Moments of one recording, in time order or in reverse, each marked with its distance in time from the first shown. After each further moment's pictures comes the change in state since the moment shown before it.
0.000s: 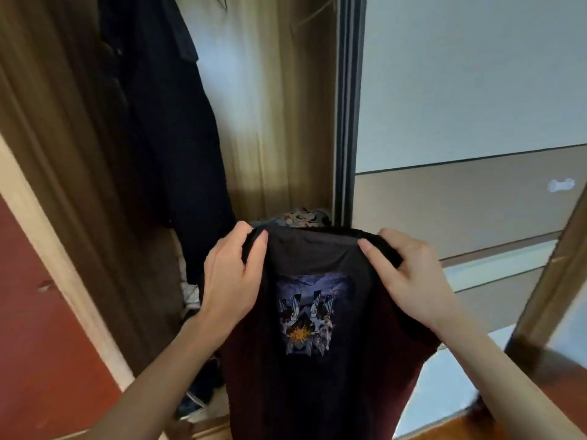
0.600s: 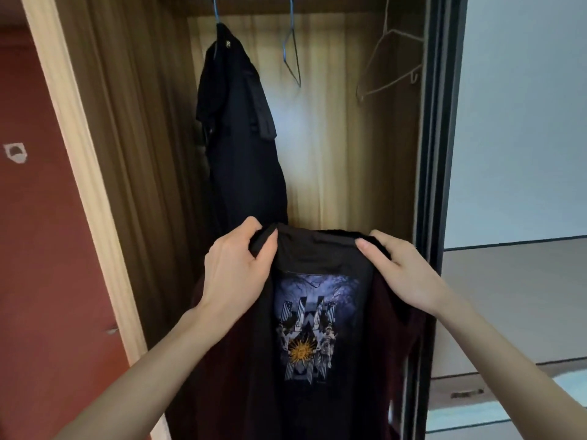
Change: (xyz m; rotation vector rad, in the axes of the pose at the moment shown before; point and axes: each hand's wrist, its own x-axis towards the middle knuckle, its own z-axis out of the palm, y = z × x) left_hand 0.118 -0.043 -0.082 0.284 0.172 0.059; right_hand 0.168 -0.006 0.097 0.213 -0.207 -0.132
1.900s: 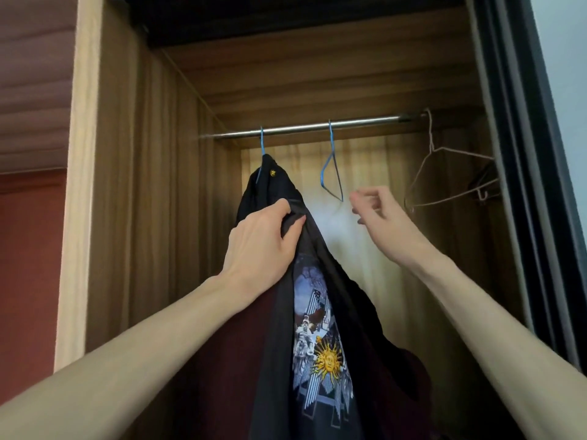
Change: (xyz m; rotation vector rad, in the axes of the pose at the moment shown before) left_hand 0.252 -0.017 0.006 0.369 0.194 0.258; right_hand 0.290 -0.066 -0.027 0.290 0.180 -0.126
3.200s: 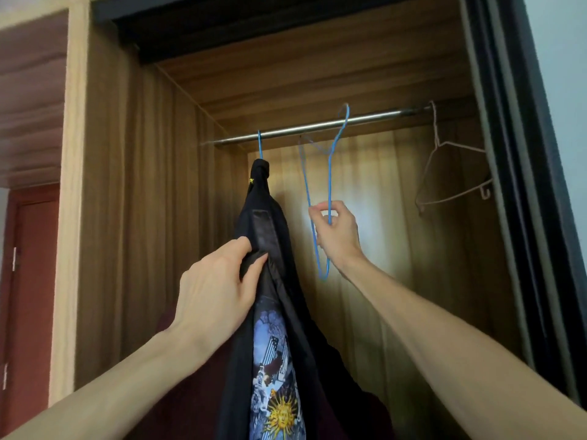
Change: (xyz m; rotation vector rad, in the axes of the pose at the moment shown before) left_hand -0.053 0.007 -0.025 0.263 -0.001 -0.059; right_hand 0.067 0.052 0.077 0.271 0.168 0.055
